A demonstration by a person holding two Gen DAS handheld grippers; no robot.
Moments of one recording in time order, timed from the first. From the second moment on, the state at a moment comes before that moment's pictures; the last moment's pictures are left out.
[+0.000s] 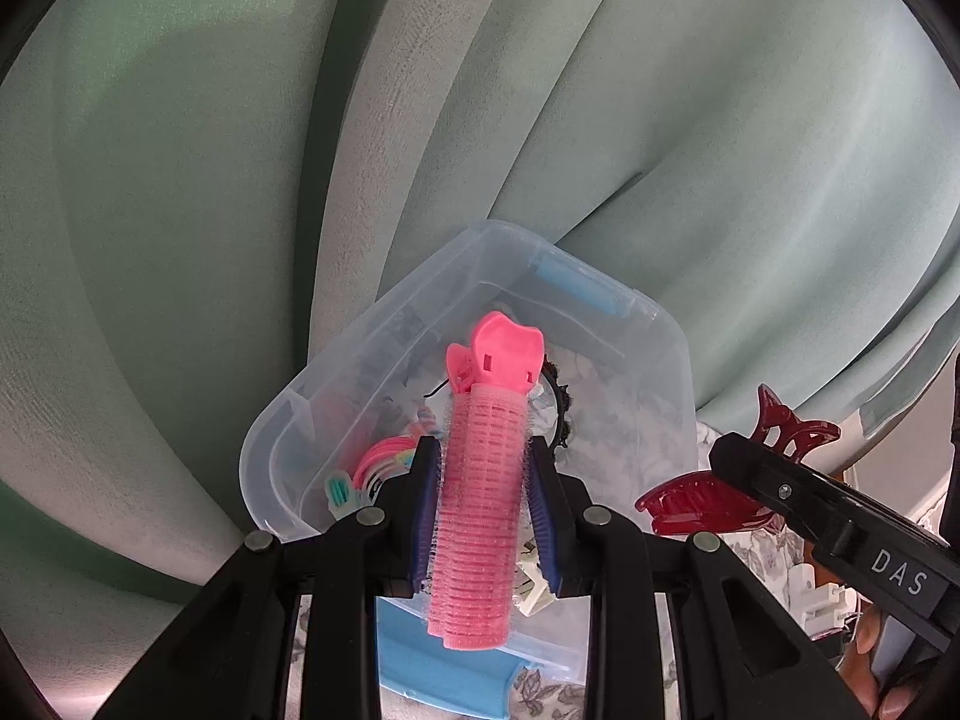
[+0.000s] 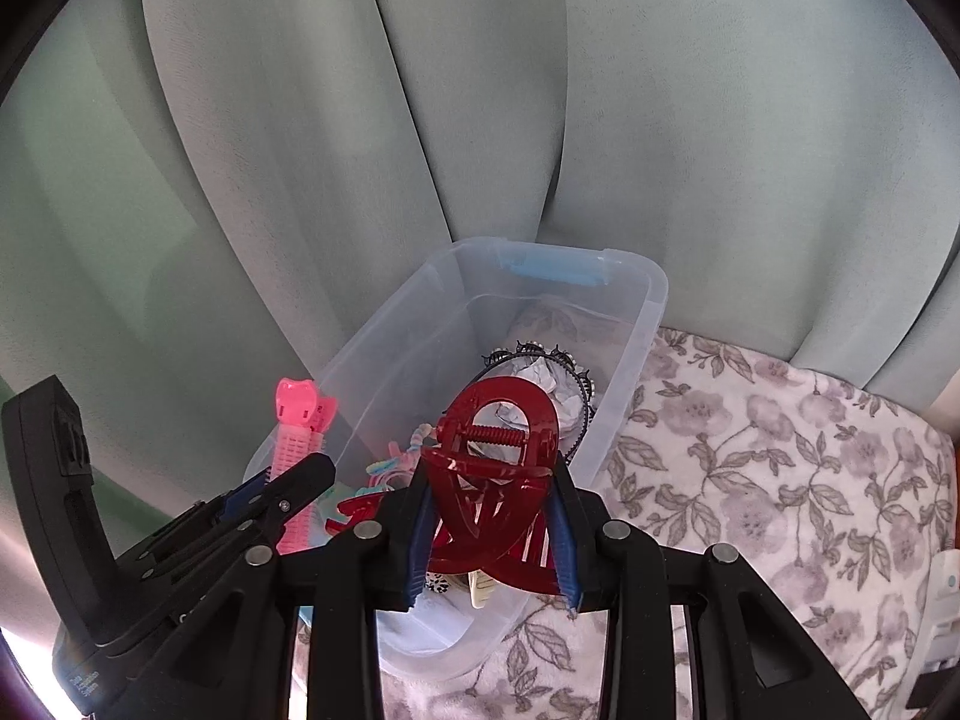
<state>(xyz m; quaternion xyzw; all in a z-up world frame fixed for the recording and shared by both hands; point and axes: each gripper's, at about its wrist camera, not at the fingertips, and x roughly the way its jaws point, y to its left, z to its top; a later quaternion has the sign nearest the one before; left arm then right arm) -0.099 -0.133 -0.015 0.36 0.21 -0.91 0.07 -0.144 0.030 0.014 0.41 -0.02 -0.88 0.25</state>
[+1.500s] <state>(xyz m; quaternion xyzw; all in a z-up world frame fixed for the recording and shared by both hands) -0.072 -0.121 0.004 0.36 0.21 -0.90 0.07 -0.126 0.046 0.021 0.39 -0.01 -0.89 0.23</state>
